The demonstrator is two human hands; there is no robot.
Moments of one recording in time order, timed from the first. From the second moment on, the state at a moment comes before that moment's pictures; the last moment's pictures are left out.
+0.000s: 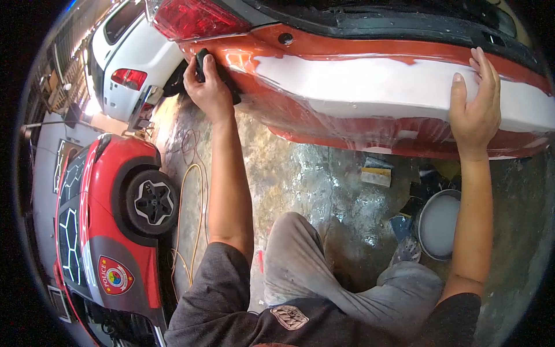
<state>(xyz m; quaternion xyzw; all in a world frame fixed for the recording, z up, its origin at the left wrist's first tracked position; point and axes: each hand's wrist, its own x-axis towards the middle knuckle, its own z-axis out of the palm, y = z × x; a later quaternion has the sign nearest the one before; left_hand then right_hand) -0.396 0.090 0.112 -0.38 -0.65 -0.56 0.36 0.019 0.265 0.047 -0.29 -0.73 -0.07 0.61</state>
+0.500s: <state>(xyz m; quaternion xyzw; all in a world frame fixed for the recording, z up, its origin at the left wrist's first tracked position) -0.337 0.050 0.123 -0.62 -0.62 -0.30 0.37 0.019 0.266 0.052 -0.29 -0.74 -0.09 0.60</state>
